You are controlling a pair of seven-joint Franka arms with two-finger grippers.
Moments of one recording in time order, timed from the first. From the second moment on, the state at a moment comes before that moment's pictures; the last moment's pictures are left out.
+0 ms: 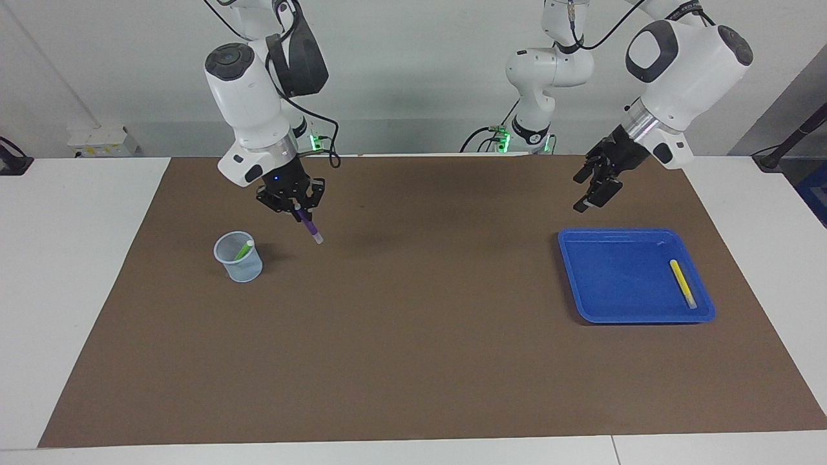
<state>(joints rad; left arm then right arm) -0.04 -0.11 -0.01 -1.92 -0.34 1.83 -1.07 0.23 -0.03 0.00 -1.92 0.03 1.94 0.15</state>
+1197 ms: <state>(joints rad) 0.03 -0.12 -0.01 -1.91 -0.21 1.83 -0.74 0.03 -0.09 0.00 -2.06 -0.11 2.02 -0.12</state>
